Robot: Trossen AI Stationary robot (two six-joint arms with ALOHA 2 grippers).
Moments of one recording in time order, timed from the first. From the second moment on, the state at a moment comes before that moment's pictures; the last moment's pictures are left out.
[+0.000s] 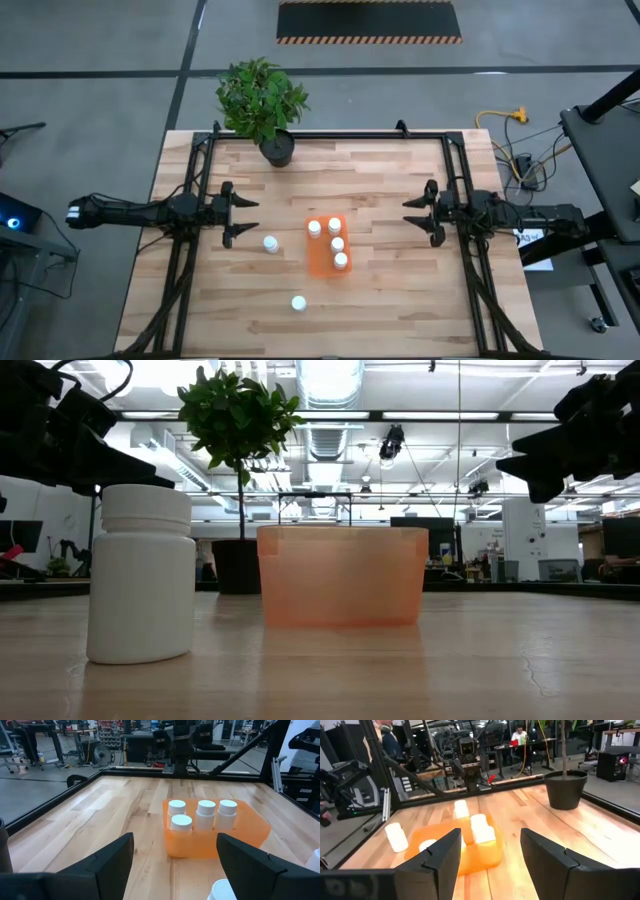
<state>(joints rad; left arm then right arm) -0.03 0.23 0.01 0.04 -0.13 -0.05 -0.02 0.05 0.01 0.01 0.02 0.20</state>
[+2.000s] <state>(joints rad) -0.03 0.53 0.43 0.57 0.07 -0.41 -0.02 0.05 0.01 0.01 0.02 0.21</state>
